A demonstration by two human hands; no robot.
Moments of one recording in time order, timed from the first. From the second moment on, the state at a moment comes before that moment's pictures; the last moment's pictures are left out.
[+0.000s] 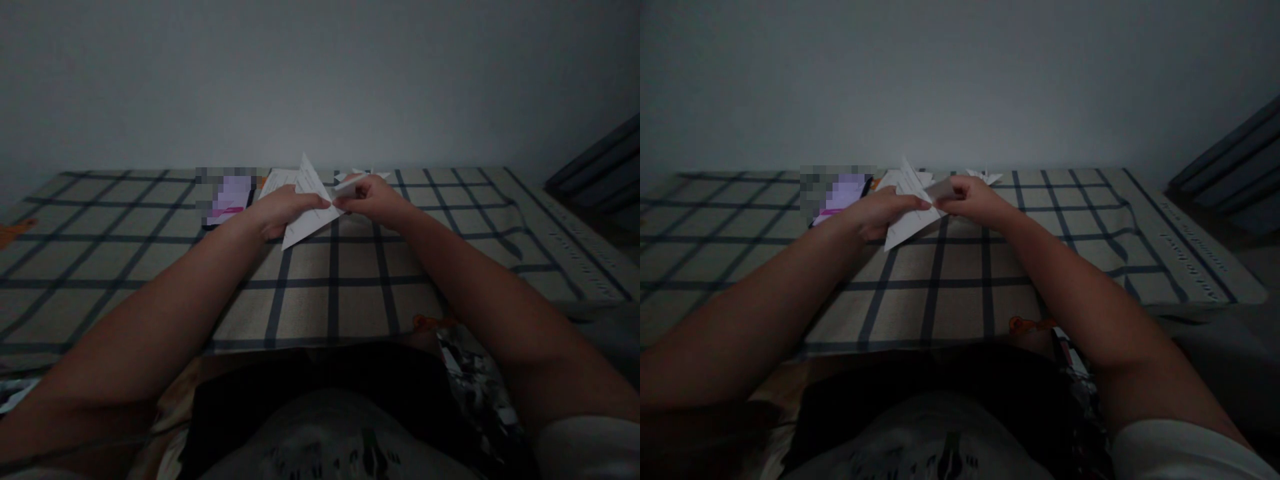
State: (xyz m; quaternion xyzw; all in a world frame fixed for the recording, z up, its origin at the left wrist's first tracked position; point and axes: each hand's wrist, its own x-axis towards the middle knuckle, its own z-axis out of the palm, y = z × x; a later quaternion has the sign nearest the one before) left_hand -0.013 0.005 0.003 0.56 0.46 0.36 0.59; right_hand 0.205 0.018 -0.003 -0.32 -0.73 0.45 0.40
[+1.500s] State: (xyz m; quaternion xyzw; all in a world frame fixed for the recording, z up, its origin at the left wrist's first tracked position) left_hand -0.011 0.006 -0.002 0.69 0.44 0.41 0.41; right_hand 0.203 0.021 -0.005 -0.38 -0.70 0.44 0.42
